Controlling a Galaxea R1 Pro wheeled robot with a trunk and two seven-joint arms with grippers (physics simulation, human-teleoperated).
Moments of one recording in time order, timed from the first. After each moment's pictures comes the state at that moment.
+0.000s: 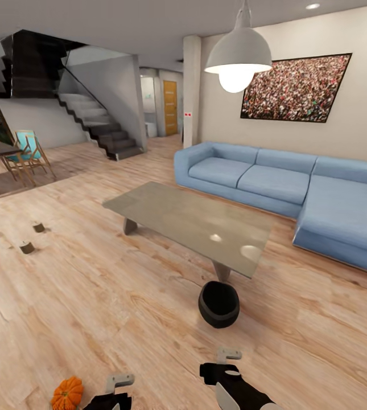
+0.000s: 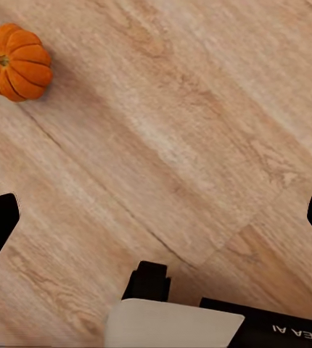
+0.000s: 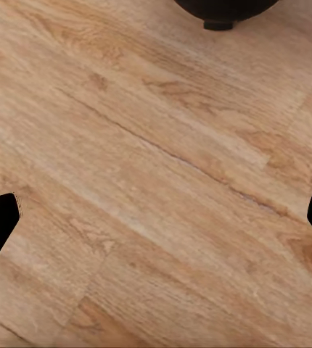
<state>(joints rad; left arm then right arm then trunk) -0.48 -0.07 -0.17 -0.19 0.28 0.17 0.29 -0.54 0.17 0.42 -0.24 -0.47 0.06 -0.24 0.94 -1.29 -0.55</state>
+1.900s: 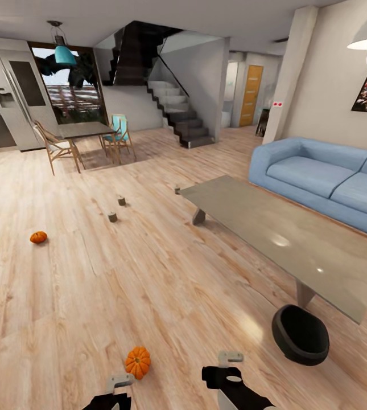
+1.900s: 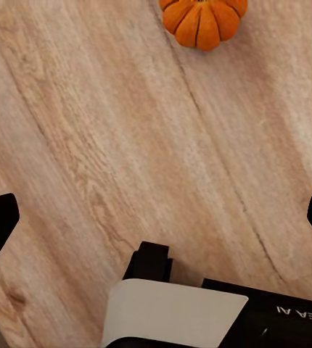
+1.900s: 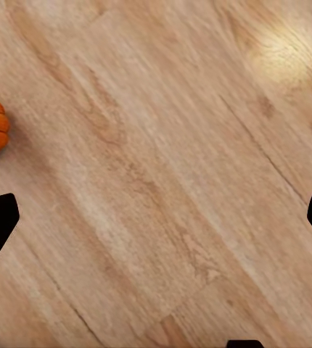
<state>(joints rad) -0.48 -0.06 -0.17 -0.19 0.29 0.17 0.29 -0.54 0.17 0.43 -0.19 -0.44 0.00 -0.24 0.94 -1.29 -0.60</state>
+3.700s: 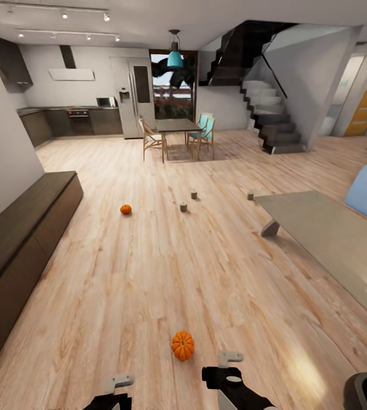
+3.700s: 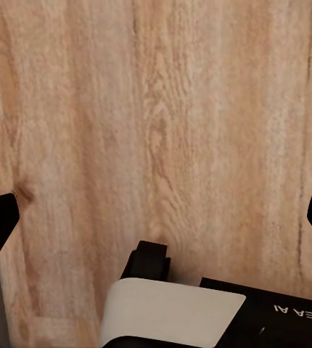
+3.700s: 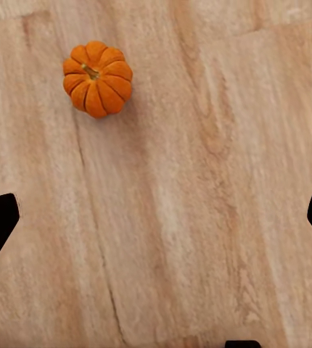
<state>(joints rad) -0.48 -0.07 -0.17 -0.19 0.29 0.17 0.29 -0.54 0.17 0.44 -0.19 -0.43 0.00 -0.24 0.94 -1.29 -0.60</state>
